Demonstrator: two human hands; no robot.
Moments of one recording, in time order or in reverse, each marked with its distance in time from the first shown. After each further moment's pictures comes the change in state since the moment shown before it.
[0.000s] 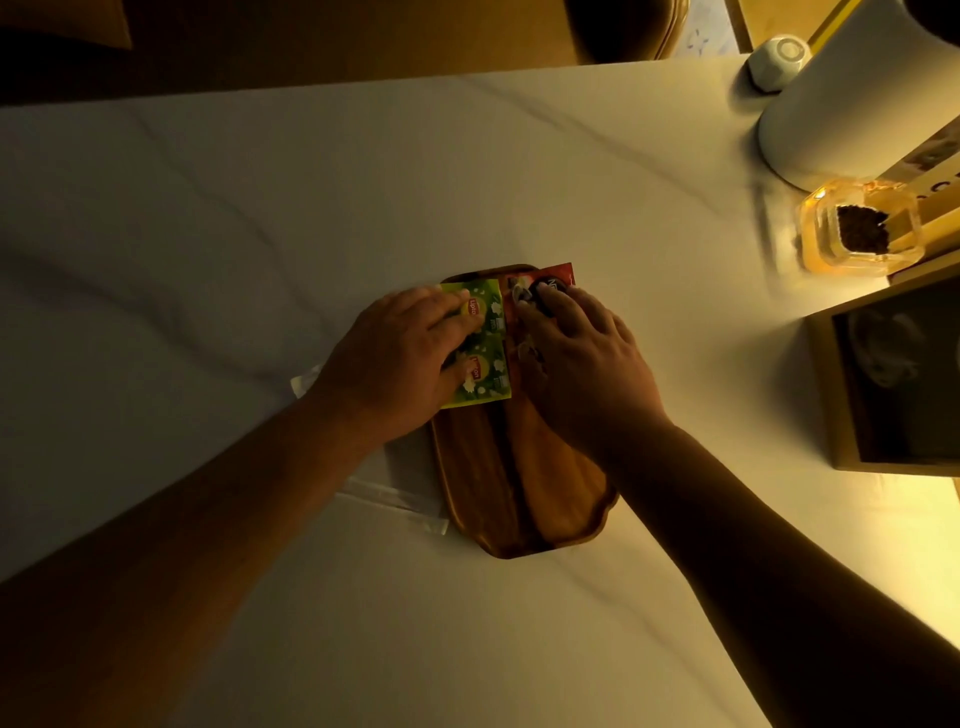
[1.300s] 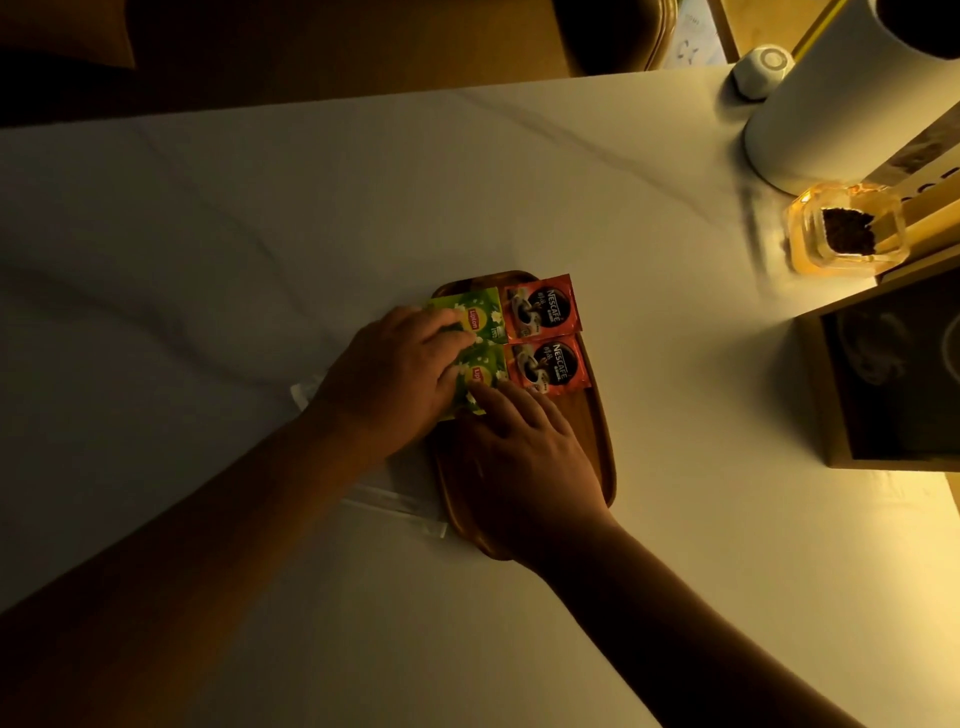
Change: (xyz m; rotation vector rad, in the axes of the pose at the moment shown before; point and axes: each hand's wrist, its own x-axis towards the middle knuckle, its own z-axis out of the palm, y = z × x) left_hand -0.007 0.007 0.000 0.008 0.000 -0.027; right_hand -0.059 -0.069 0.004 0.056 -0.067 -0.116
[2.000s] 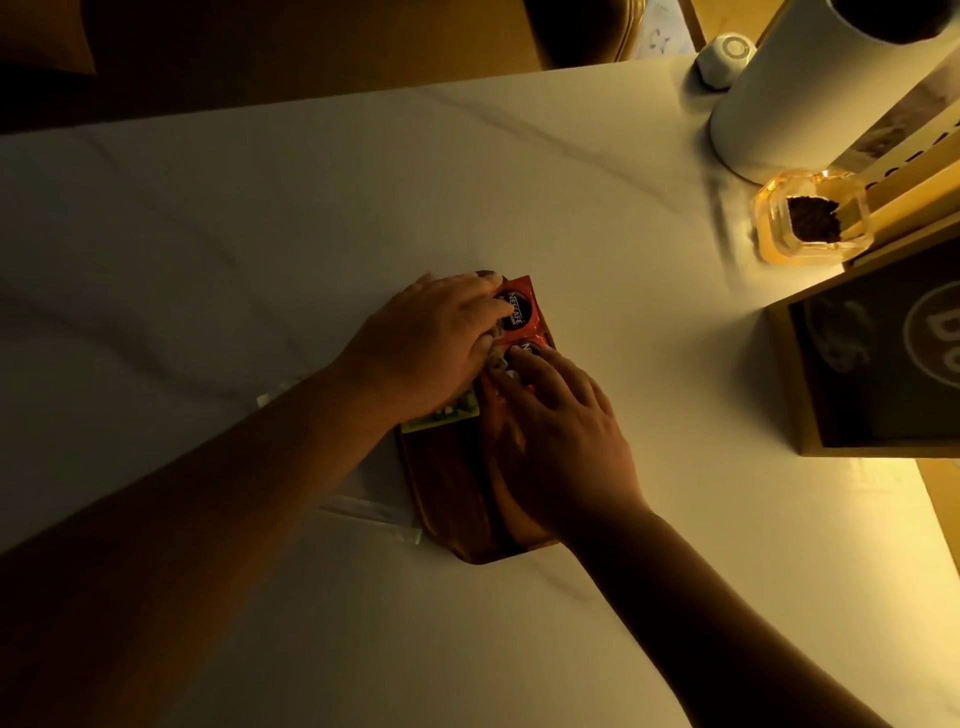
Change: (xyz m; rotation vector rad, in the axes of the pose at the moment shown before) left_hand 0.056 0.032 -0.010 -0.067 -0.100 0.107; right_hand -0.009 0.047 -0.010 0.065 0.161 0.181
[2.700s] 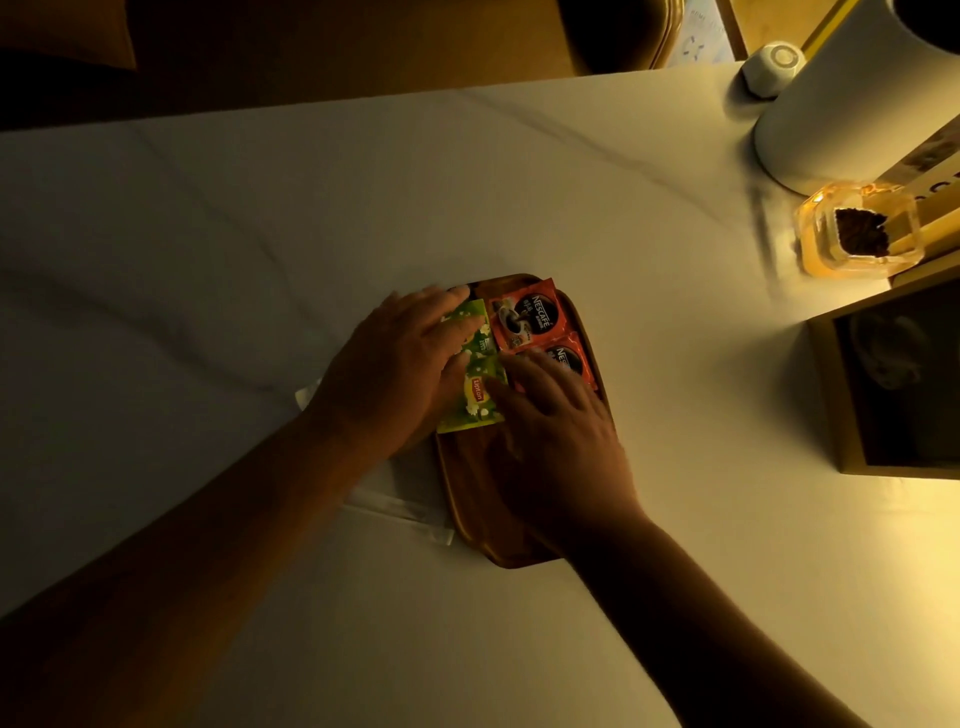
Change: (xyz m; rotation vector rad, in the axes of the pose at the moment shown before) left_hand -0.052 -0.027 0.000 -0.004 0.128 -0.107; right_hand 0.011 -0.031 0.007 -0.013 -0.033 -0.088
